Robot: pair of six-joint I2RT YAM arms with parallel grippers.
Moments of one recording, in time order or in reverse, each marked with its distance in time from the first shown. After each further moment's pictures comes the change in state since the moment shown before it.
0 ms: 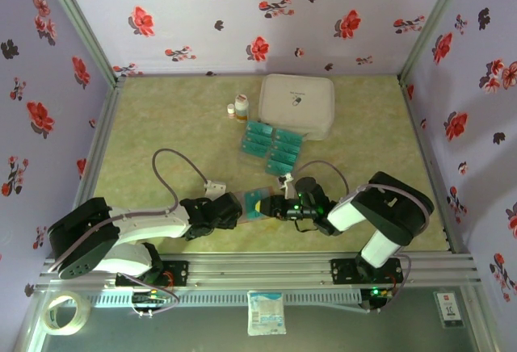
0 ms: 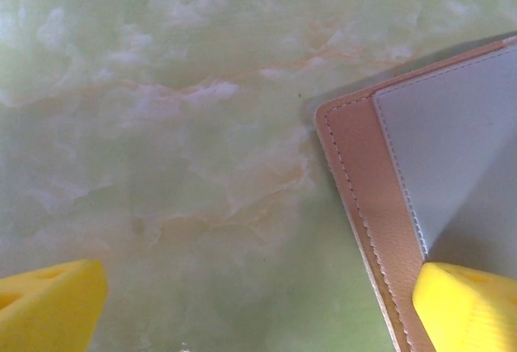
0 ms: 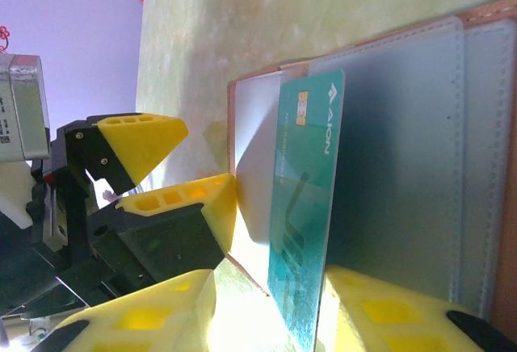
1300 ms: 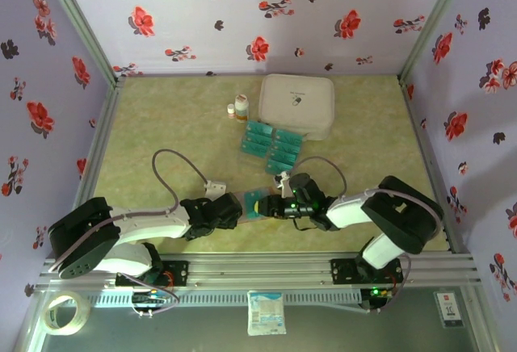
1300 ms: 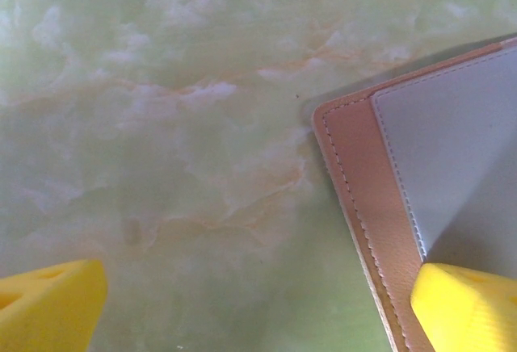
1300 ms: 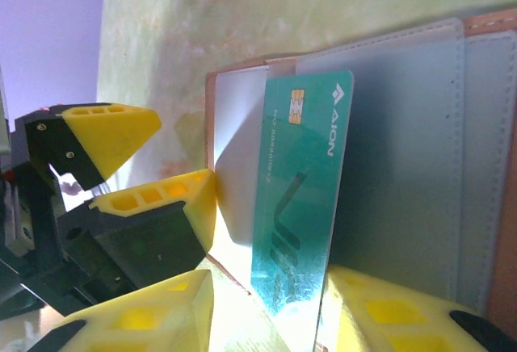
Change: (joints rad) left arm 0.000 0.003 -0.007 0.016 -0.001 -0.005; right arm 0.024 -0.094 0.081 -0.292 0.053 -0.101
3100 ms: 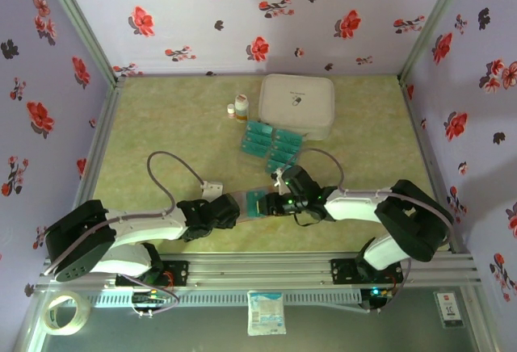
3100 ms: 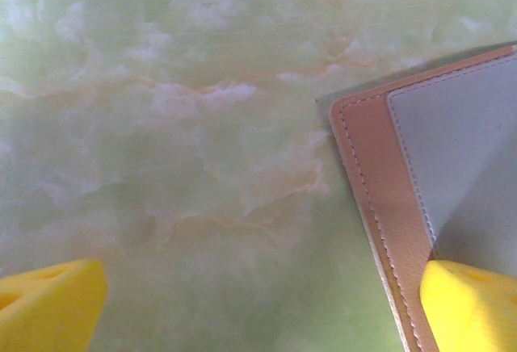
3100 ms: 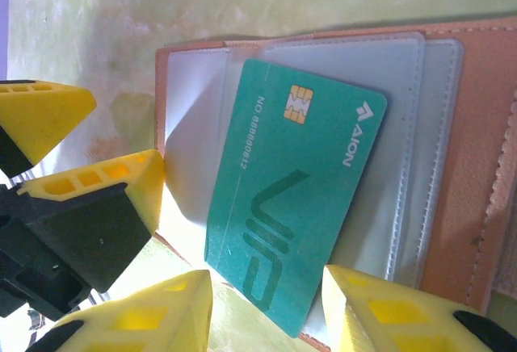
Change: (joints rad) left arm 0.001 -0.037 -0.027 0.012 -0.014 -0.033; right arm 0.008 -0.059 0.150 -0.398 0.060 -0.158
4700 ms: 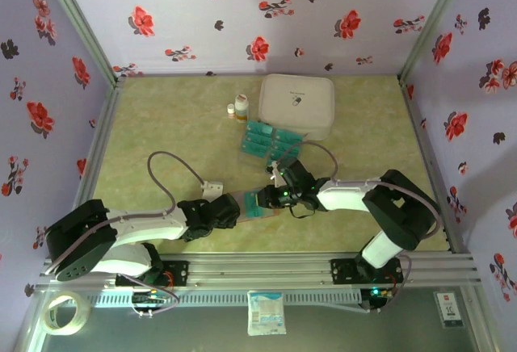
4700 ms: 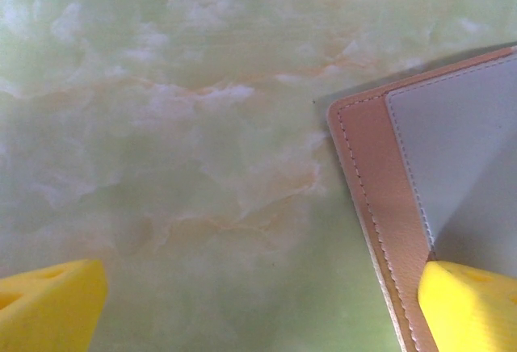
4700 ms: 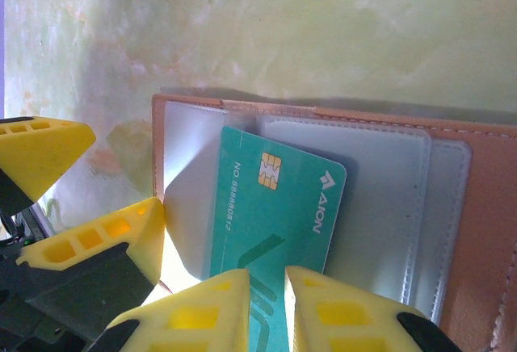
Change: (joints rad) left arm 0.002 0.008 0.000 0.011 0.000 0.000; right arm -0.047 0.110 0.101 -0.025 -0.038 -0.023
